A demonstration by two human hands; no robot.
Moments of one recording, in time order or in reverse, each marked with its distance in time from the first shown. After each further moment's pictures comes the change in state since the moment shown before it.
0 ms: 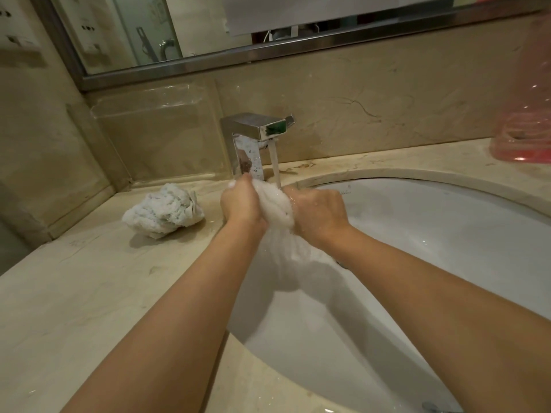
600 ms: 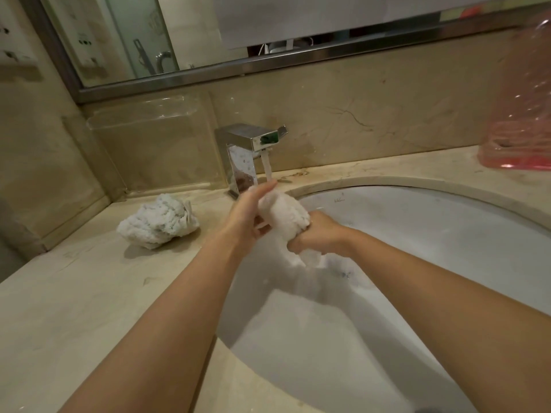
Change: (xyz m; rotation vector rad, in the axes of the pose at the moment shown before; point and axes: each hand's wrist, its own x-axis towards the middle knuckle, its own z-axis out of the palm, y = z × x) left_hand -0.004 0.002 -0.010 0.370 -0.407 -0.057; right_hand -0.010 0.023 0.001 0.890 -0.711 0.541
